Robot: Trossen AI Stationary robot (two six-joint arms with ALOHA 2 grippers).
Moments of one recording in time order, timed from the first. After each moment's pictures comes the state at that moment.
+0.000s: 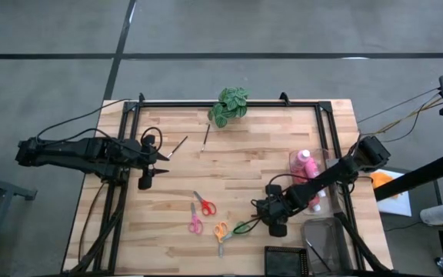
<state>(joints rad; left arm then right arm) -0.04 0.62 0.58 -0.66 -0.09 0.00 0.49 1.73 0.92 -0.48 0.04 0.52</state>
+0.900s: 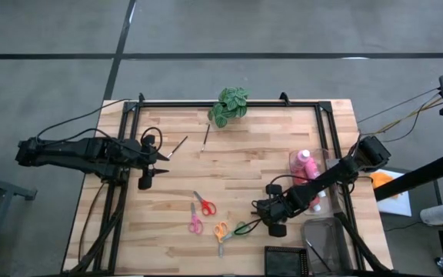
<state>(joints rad) -0.04 0.62 0.58 -0.66 -0.09 0.00 0.49 1.74 0.91 -0.46 0.10 0.53</state>
